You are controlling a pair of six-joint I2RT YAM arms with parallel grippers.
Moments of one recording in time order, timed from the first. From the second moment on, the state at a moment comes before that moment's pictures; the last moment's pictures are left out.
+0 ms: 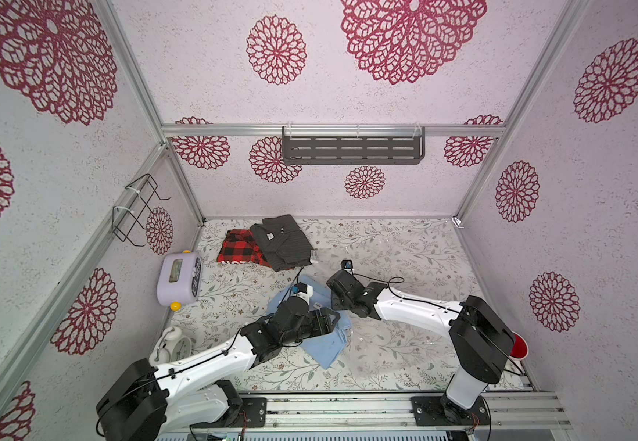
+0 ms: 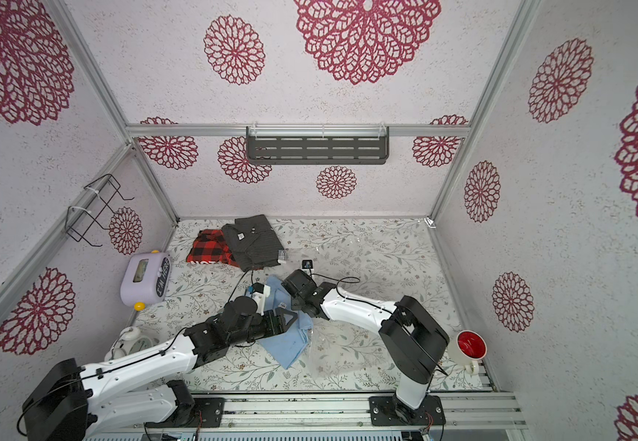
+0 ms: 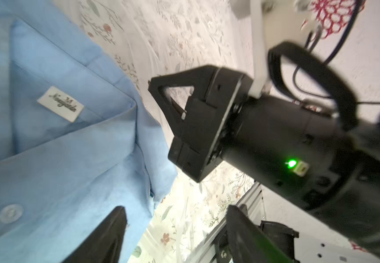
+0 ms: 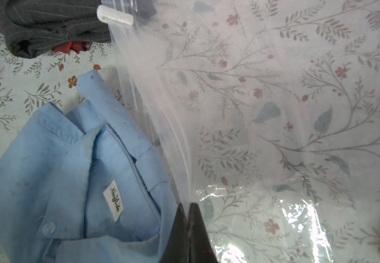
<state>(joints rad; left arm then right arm) -0.84 1.12 0.57 -0.02 0.06 -0.99 0.91 1.72 1.16 -0.44 0.36 0.72</state>
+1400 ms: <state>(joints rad) -0.80 1.70 0.65 0.29 0.12 -1.08 0.98 1.74 1.36 -0.69 0.48 0.71</state>
